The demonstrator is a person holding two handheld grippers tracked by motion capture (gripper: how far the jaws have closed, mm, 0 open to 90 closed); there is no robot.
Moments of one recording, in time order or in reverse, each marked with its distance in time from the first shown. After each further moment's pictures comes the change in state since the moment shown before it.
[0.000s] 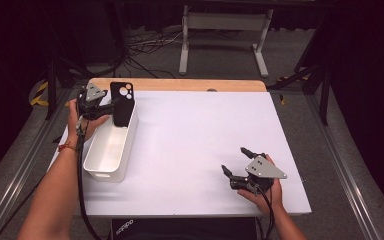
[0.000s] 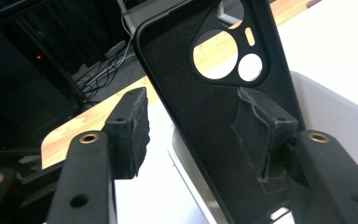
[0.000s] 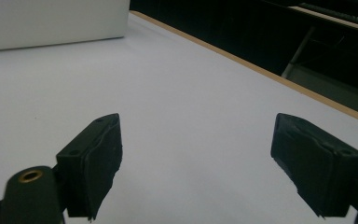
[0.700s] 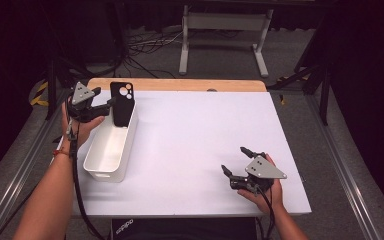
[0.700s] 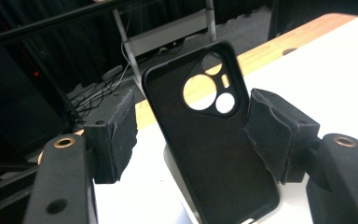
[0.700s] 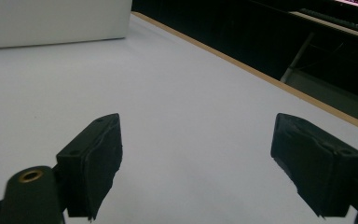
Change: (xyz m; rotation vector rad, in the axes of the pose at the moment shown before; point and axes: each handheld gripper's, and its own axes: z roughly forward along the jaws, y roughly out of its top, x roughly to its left) left arm -0.005 0.005 -0.034 -0.130 -0.023 -0.079; right arm 0.000 0.001 0.000 -0.006 0.002 -0.025
